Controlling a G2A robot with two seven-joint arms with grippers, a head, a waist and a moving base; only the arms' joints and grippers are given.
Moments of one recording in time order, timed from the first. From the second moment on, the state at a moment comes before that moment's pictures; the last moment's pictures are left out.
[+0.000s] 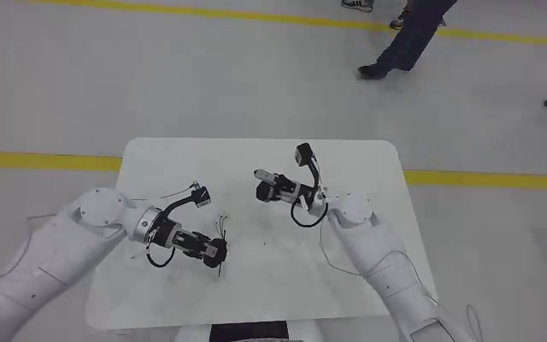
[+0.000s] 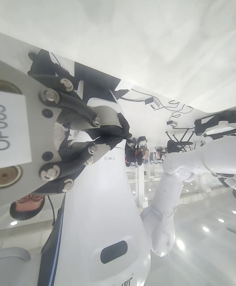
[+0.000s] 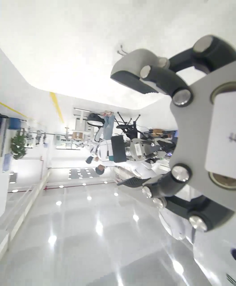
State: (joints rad) left arm 1.15 -0.81 -0.90 -1.57 -0.60 -0.34 -1.39; right arm -1.16 -1.21 1.05 -1.38 0.35 -0.18 0.91
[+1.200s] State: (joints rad) left arm 1.15 -0.81 -0.90 -1.57 -0.60 -0.34 -1.39; right arm -1.12 -1.23 0.92 -1.42 0.42 -0.18 1.06
